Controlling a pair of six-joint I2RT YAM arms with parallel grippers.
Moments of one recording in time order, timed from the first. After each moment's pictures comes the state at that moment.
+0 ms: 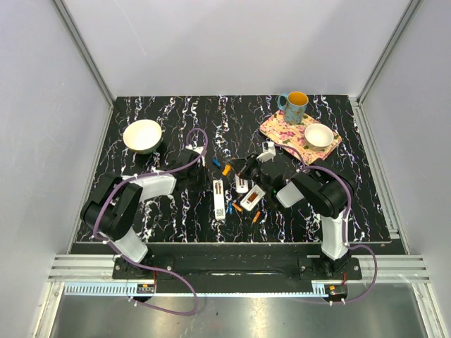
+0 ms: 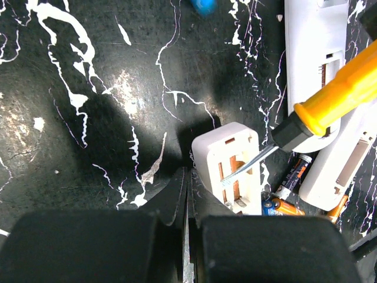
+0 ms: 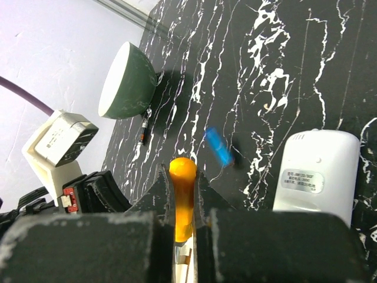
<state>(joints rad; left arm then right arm) -0.49 1.64 0.77 -0.03 0.21 -0.52 0.66 1.99 0.68 1.23 0.03 0.95</state>
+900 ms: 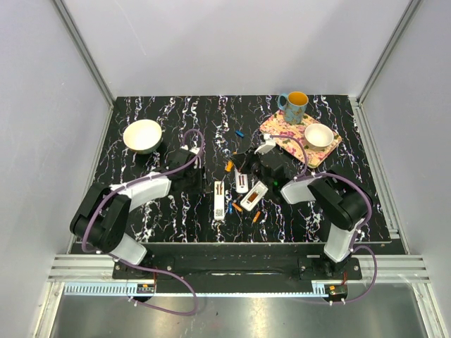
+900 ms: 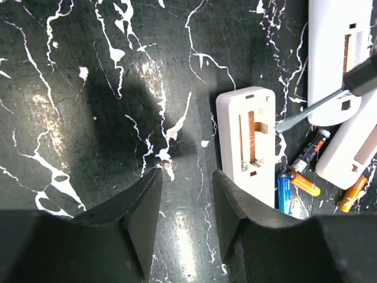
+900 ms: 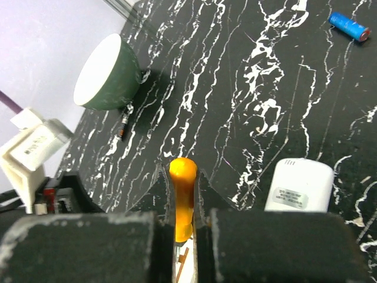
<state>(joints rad) -0.49 1.53 0.77 -0.20 0.13 -0.49 0.66 1.82 0.72 0.98 0.03 0.73</state>
